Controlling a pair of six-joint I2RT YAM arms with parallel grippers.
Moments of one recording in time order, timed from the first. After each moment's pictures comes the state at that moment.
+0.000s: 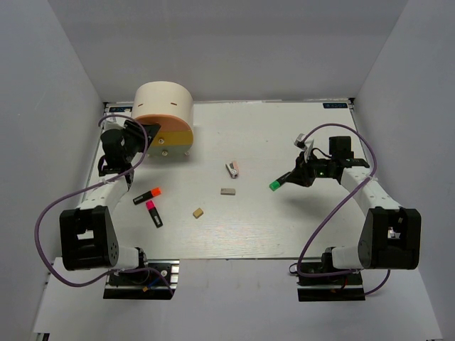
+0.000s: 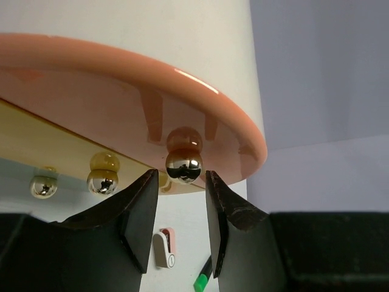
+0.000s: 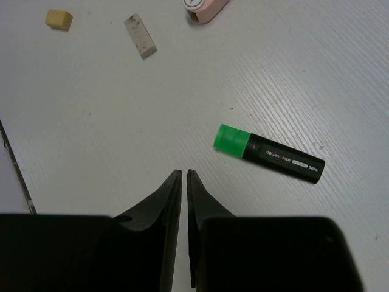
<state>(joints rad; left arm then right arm) 0.10 1.37 0.77 0.43 0.33 -1.00 0.03 1.36 0.87 -0.50 -0.93 -0.59</state>
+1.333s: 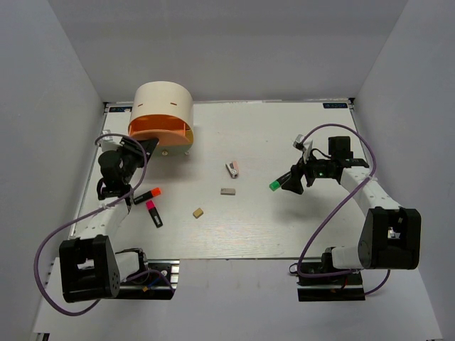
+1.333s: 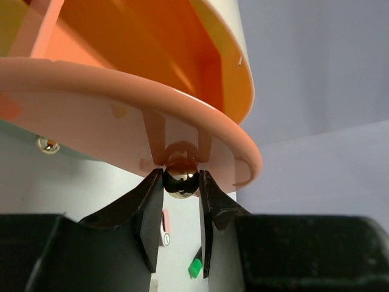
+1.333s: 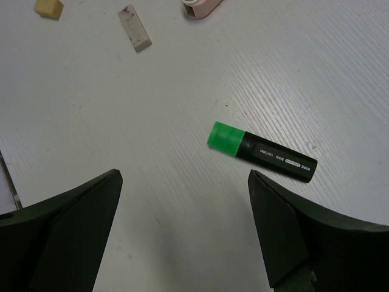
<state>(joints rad) 0.11 1.17 0.54 0.54 0.34 -1.05 0.03 1.36 0.87 -0.51 -0.92 -0.64</state>
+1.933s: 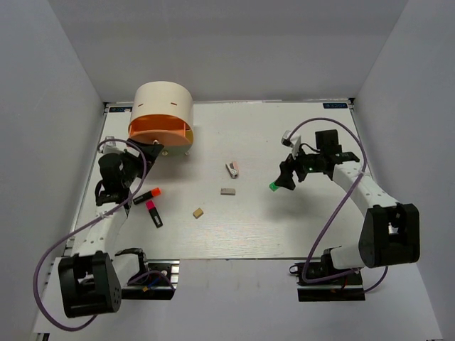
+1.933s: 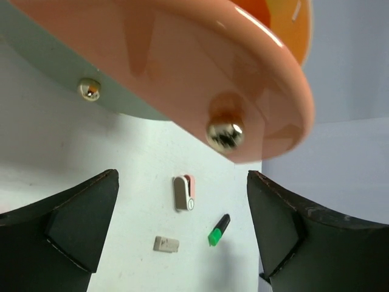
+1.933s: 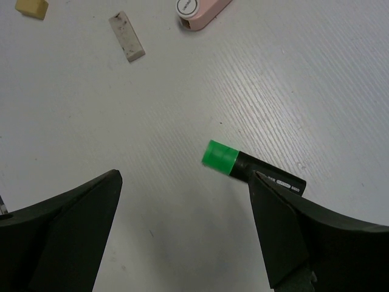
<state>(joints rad) 0.11 1.06 0.53 0.26 0.34 -0.98 0.15 1.38 0.94 -0.50 -0.79 -0.60</state>
